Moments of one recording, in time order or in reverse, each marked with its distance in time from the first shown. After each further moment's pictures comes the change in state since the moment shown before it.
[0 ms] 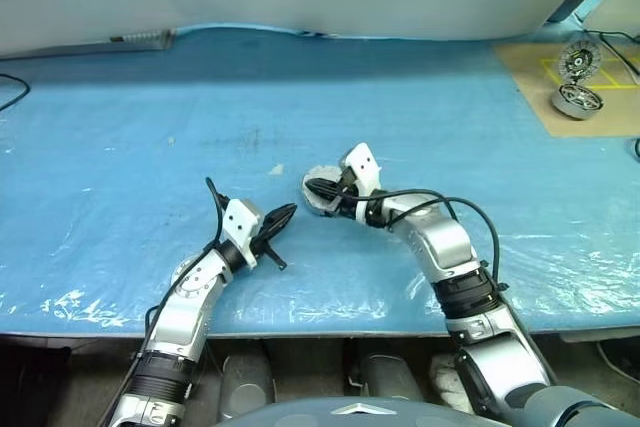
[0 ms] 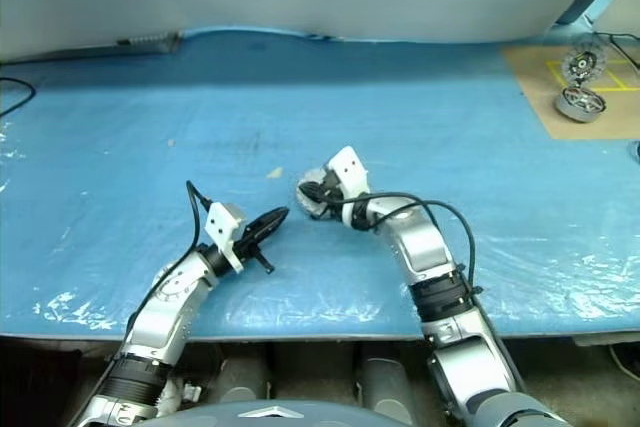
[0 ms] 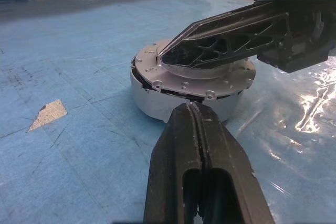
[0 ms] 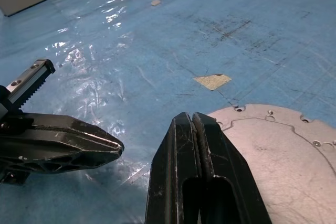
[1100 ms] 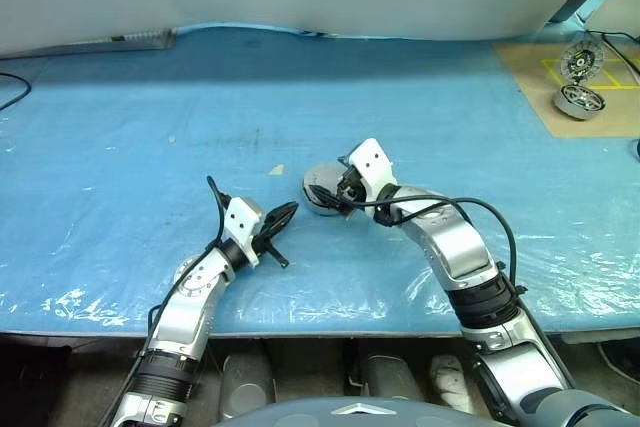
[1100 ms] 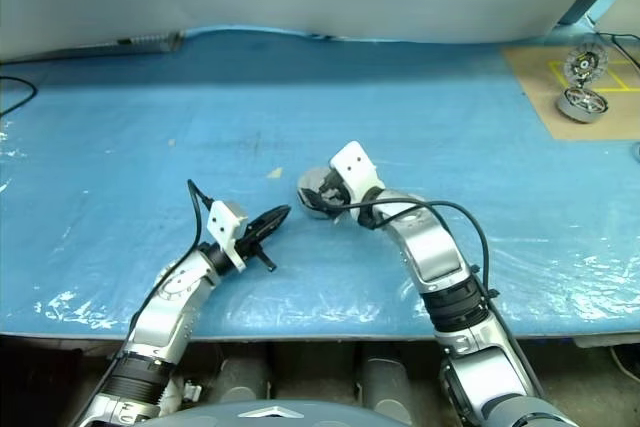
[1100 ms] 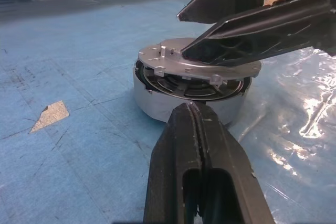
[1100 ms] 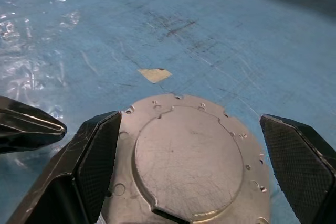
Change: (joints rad) left arm -0.008 -0.011 -0.005 0.000 -0.002 0.008 0.015; right arm 0.005 -0.094 0.048 -0.135 -0.095 0.034 -0.154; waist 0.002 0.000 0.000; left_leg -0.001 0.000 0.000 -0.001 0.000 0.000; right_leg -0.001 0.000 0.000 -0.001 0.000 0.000
